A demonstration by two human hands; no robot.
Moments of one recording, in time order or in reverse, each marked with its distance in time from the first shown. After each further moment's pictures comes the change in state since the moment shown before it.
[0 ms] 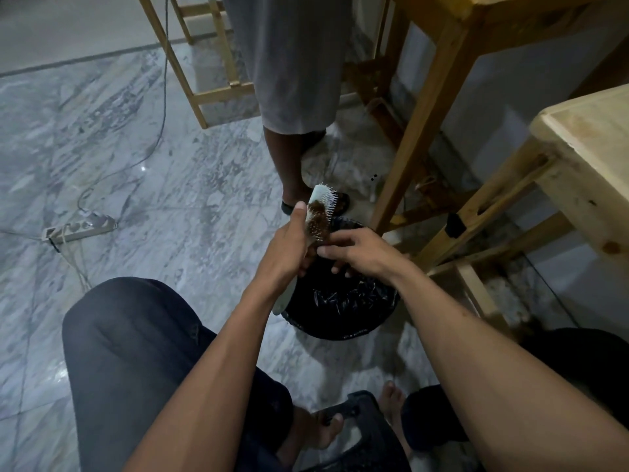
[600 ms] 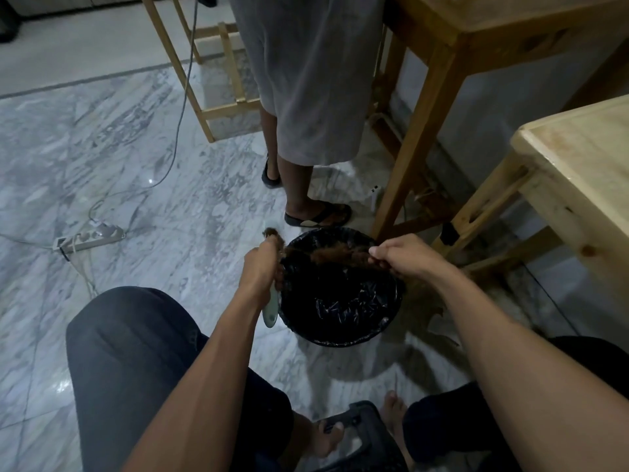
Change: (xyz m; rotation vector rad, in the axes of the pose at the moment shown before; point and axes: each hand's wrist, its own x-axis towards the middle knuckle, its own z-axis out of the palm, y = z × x) left_hand 0.016 -0.037 -0.027 -0.276 0.209 -0.289; right_hand -0.027 0.012 -0.060 -0.203 0.187 0.222
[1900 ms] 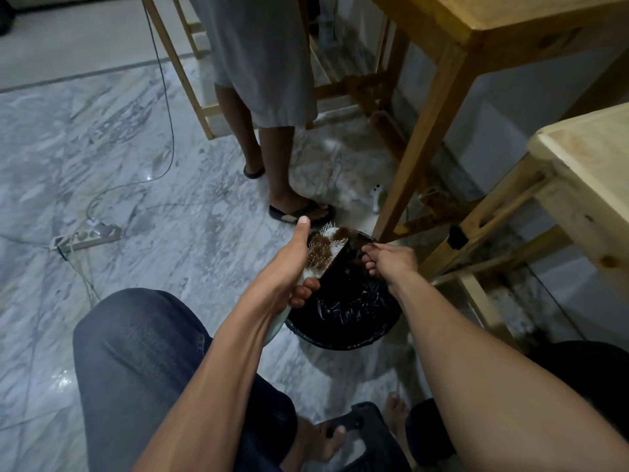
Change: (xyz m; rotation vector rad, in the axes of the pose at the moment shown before) left_hand -0.052 0.033 0.020 0.165 -0.314 -0.101; right_hand 0.050 0.009 0.062 0.730 0.275 0.163
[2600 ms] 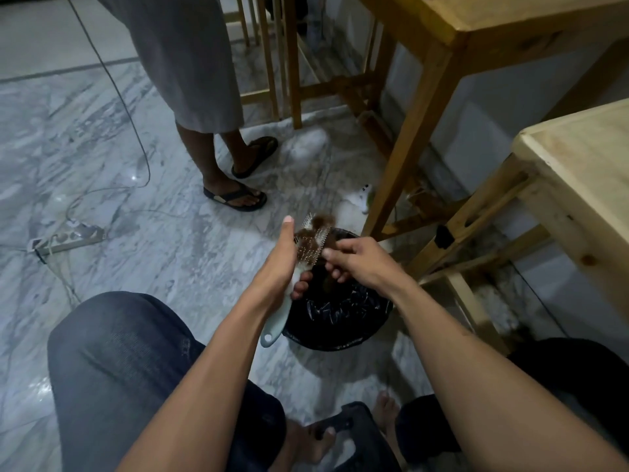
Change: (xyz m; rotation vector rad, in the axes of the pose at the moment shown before) left_hand 0.027 -0.009 0.007 -0.109 -0.109 0.055; right_hand -0.042 -0.024 0.000 -0.331 -0.531 -0.293
